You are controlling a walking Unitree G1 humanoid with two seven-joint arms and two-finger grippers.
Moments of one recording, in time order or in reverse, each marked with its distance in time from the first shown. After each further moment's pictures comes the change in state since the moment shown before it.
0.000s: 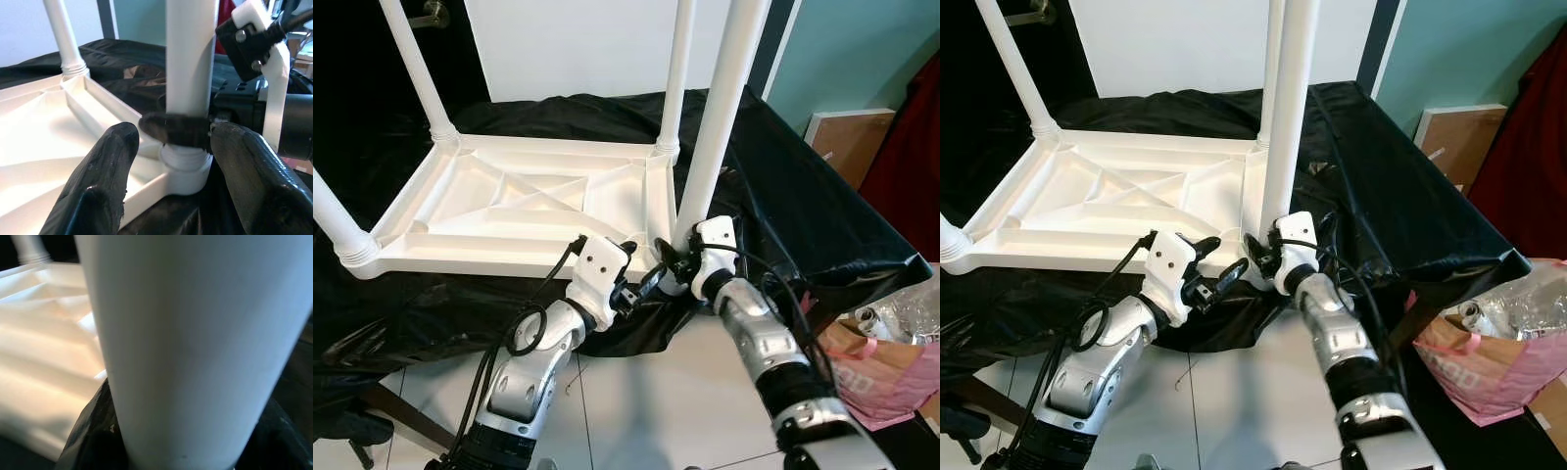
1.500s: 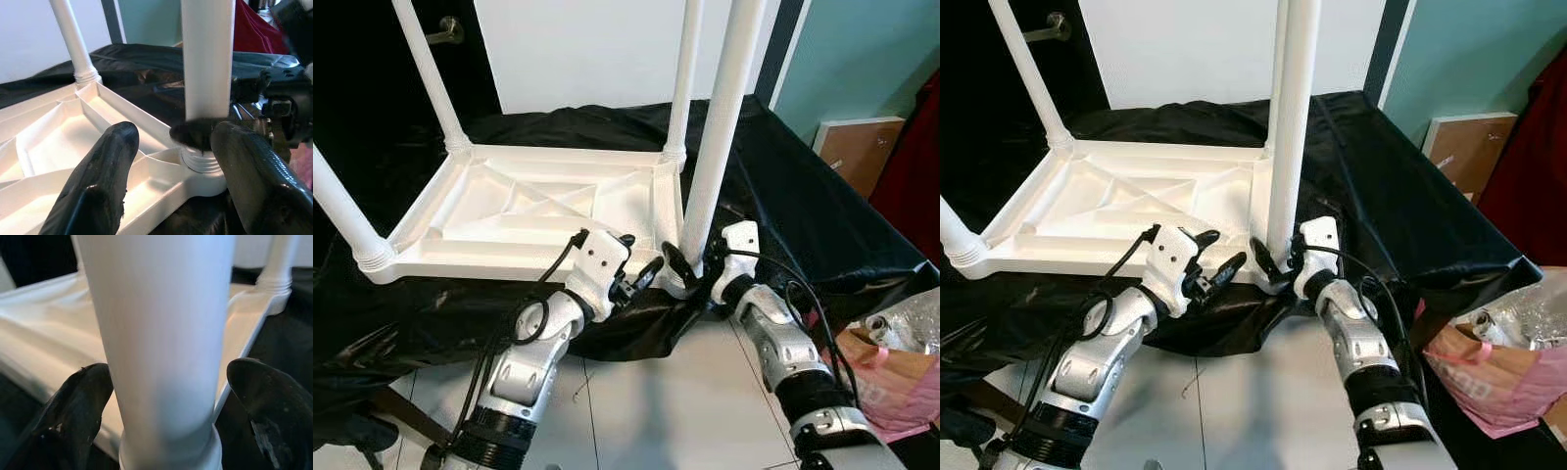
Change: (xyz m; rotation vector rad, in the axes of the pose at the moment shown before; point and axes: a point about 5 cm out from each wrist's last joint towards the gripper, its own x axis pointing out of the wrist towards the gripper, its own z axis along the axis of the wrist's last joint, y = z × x) left arm 0.008 0.010 -0.003 0.045 0.004 -0.012; right arm -0.010 -0.030 -0.002 -0.034 -0.003 0.270
